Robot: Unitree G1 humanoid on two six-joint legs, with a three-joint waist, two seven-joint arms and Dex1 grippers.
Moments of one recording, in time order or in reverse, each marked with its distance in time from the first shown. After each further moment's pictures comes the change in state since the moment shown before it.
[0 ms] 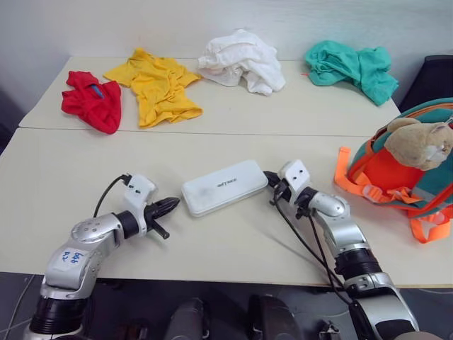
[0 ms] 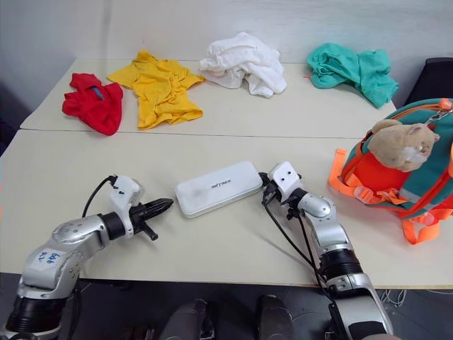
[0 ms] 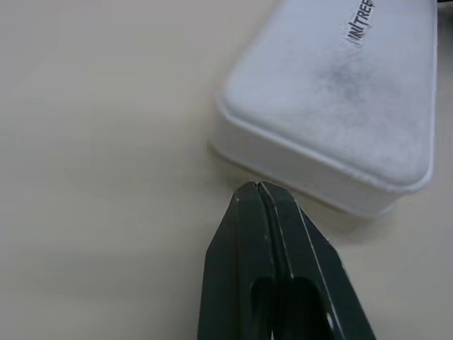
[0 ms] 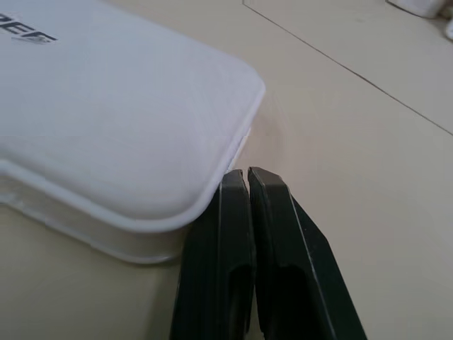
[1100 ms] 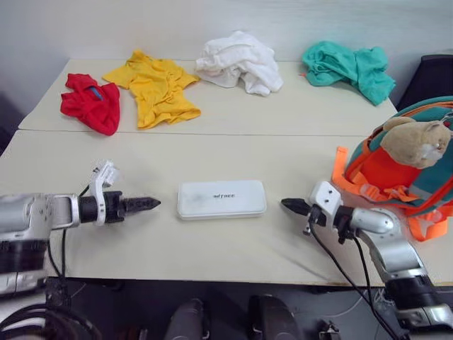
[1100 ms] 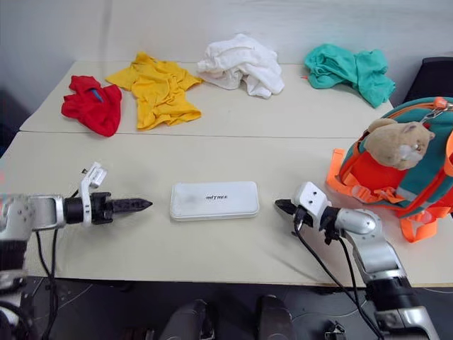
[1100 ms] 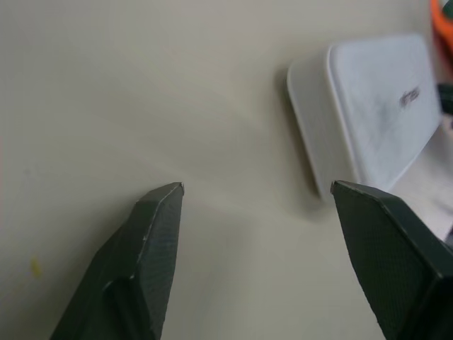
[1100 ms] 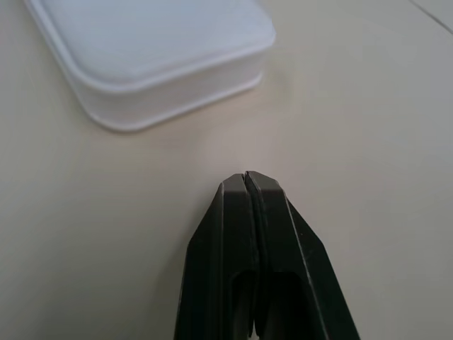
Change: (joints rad) left arm -0.453 0.180 0.138 0.583 -0.263 0.801 -0.256; right arm 0.181 -0.247 -0.012 -0.310 0.068 0.151 0.221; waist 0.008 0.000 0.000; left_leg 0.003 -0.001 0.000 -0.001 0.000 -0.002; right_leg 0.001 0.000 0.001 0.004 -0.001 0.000
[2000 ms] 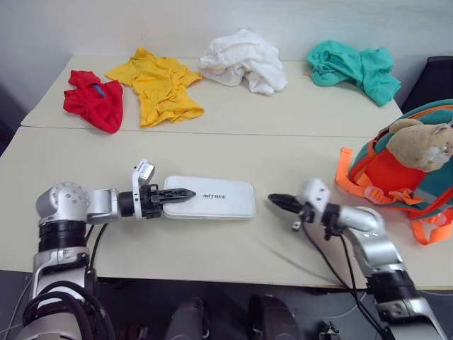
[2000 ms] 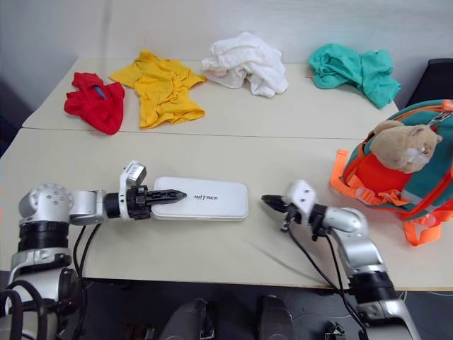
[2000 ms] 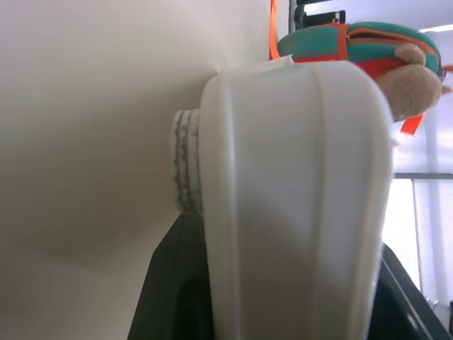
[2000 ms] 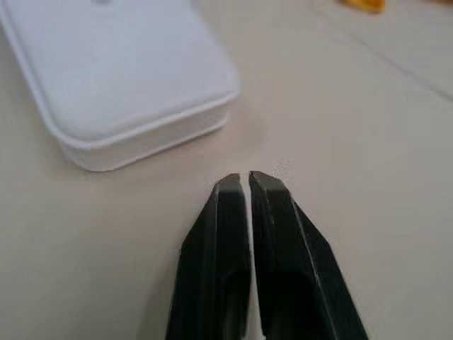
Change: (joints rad) left arm 0.035 -0.147 0.067 -0.034 -0.334 0.104 0.140; right arm 0.146 0.035 -0.162 -0.067 0.204 -0.100 0.077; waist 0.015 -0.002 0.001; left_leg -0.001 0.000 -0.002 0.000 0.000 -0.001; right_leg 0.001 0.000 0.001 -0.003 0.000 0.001
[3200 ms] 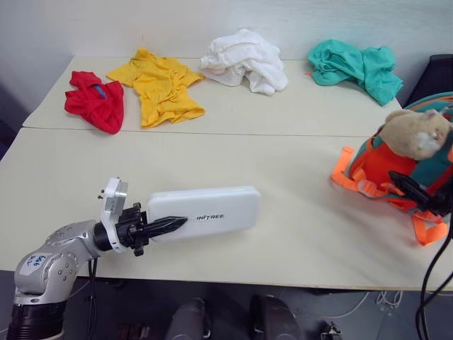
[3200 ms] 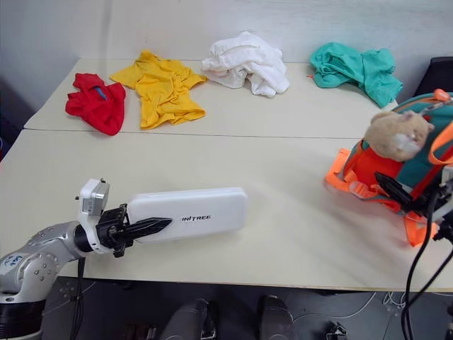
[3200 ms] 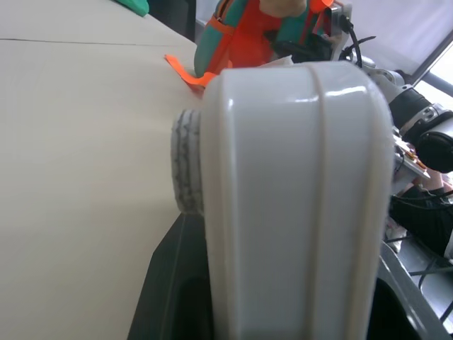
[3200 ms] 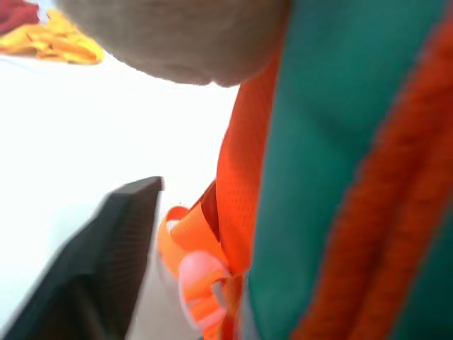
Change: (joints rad) left arm 0.501 0.025 -0.017 -0.528 0.176 -0.896 -0.410; right arm -0.011 -0.257 -0.464 0.232 0.235 0.184 -0.010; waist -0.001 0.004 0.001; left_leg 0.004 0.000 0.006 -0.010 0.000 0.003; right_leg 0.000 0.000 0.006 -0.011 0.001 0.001
